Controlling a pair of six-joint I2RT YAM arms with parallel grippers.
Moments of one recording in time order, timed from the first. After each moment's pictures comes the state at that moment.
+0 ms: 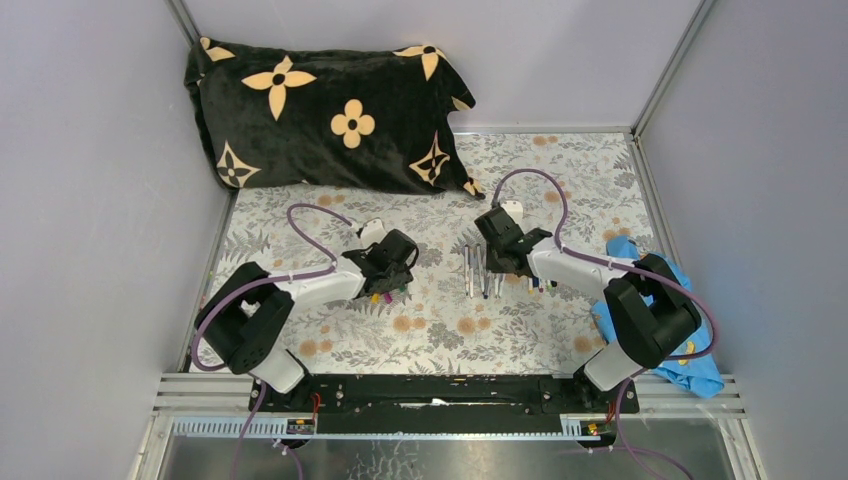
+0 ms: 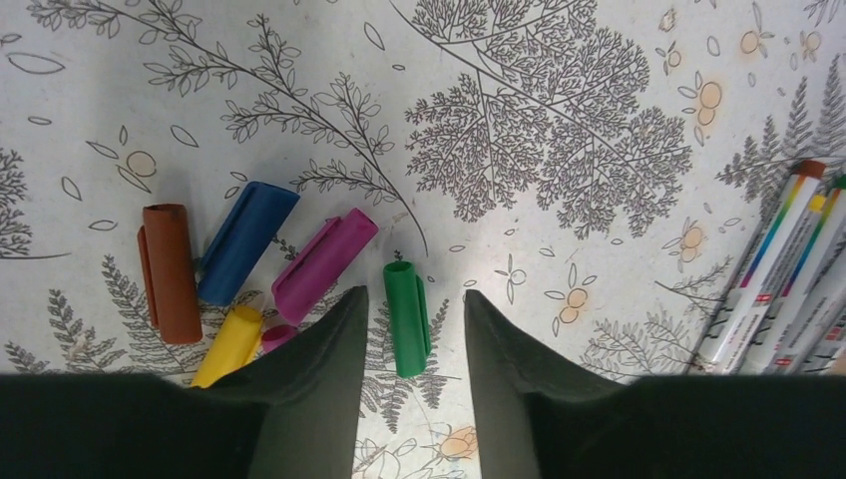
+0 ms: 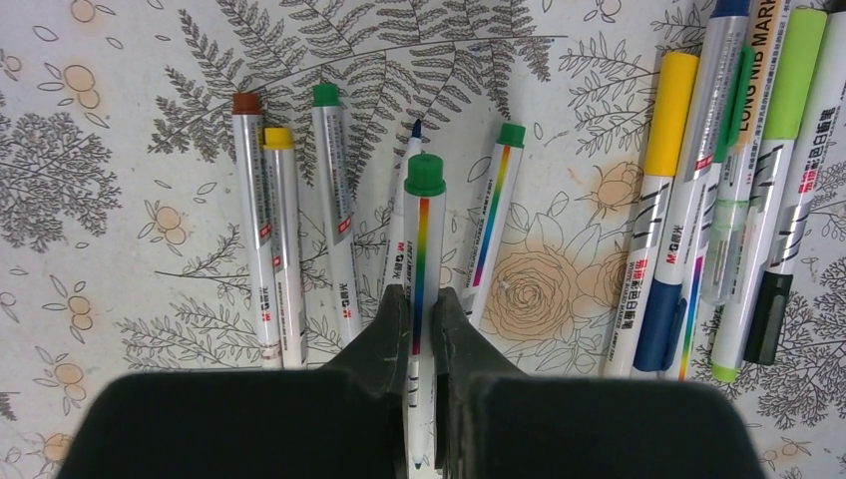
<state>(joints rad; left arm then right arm) -0.71 1.56 0.77 -0.26 -0.32 -1.06 0.63 1.57 0.90 -0.38 0.33 0.57</state>
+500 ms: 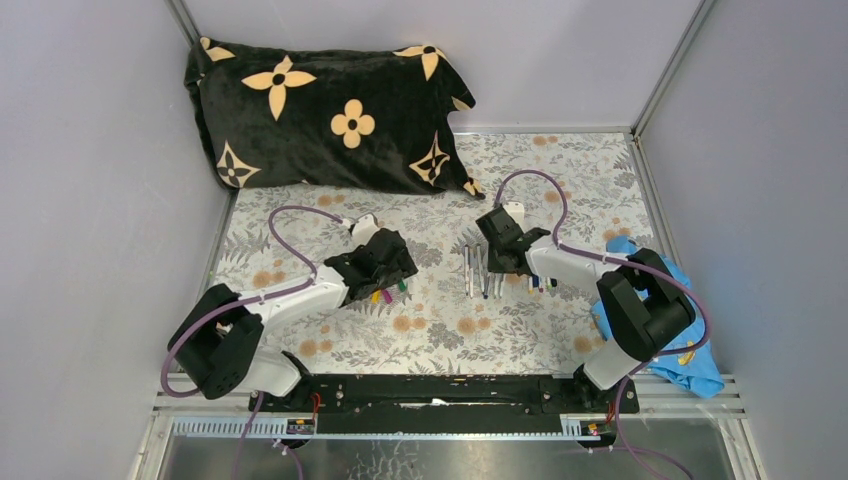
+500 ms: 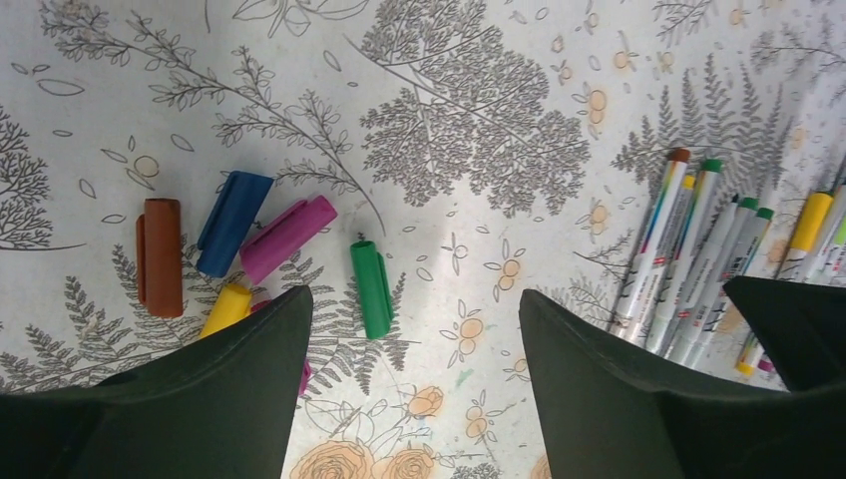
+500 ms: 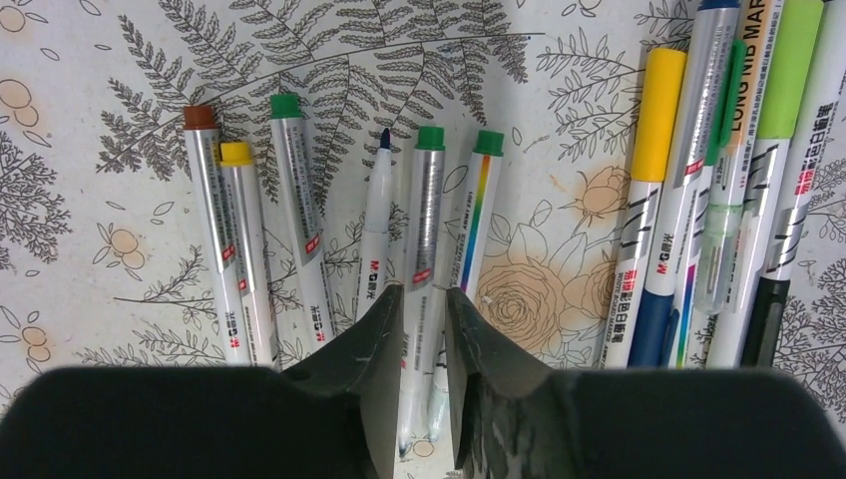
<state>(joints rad) -0.71 1.40 0.72 -0.23 -0.31 -1.04 0.61 1.61 0.90 -0.37 0.34 0.57</state>
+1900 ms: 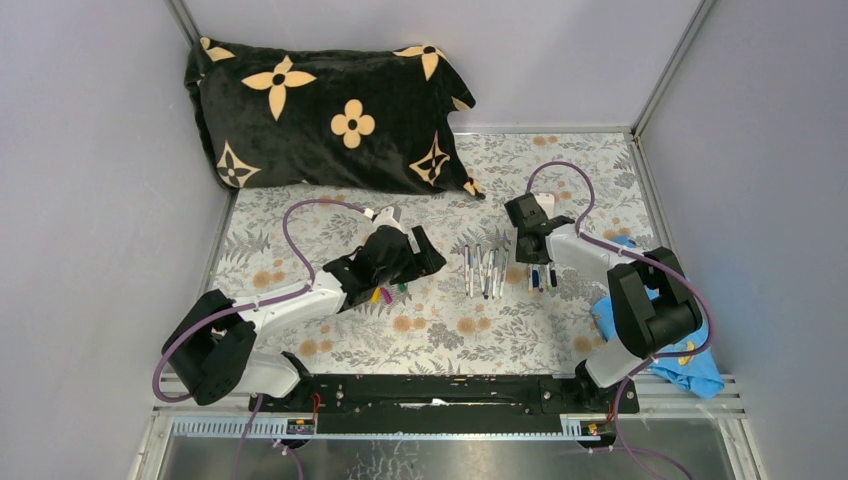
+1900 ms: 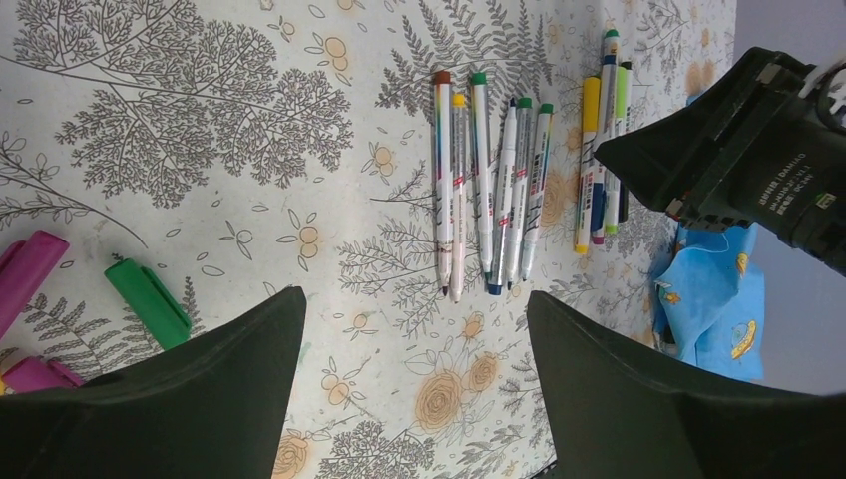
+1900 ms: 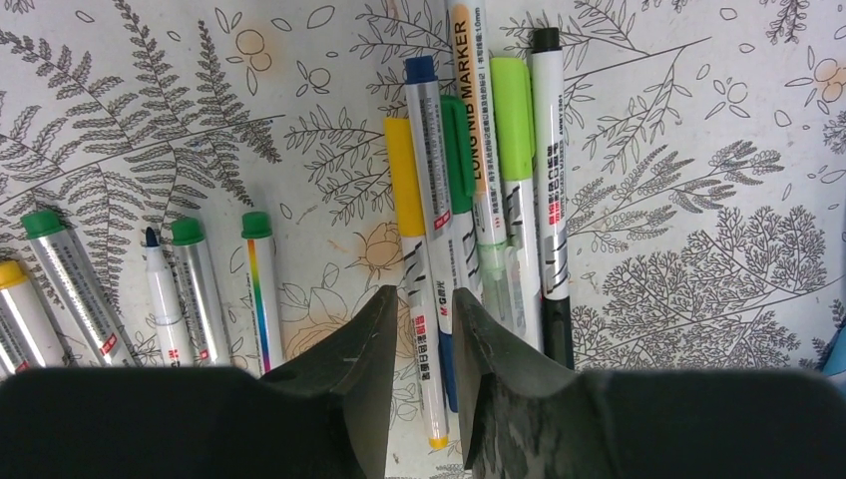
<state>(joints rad) -0.76 1.36 0.70 0.04 -0.08 -0.94 0.42 1.60 0.92 -0.46 0.40 0.47</state>
